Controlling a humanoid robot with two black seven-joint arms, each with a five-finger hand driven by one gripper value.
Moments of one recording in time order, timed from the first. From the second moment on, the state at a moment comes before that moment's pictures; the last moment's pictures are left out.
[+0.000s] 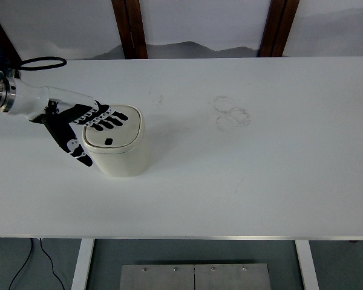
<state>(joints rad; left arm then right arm) -1.46 0.97 0.04 -1.52 0.49 -0.61 0.24 0.05 0.00 0.22 0.16 -0.39 -0.02 -0.07</state>
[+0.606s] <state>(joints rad) -1.42 0.95 0.04 -1.51 0.50 -0.61 0.24 0.05 0.00 0.21 0.16 -0.39 -0.02 -0.07</state>
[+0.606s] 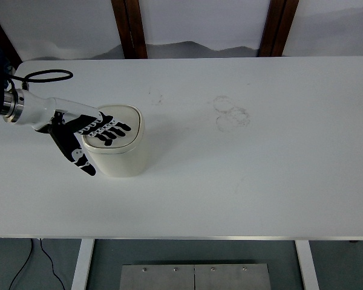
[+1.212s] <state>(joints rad) -1.53 0.95 0.03 -1.49 0.46 -0.61 0.24 0.05 0.00 0.21 0.16 -0.39 -0.02 -0.07</state>
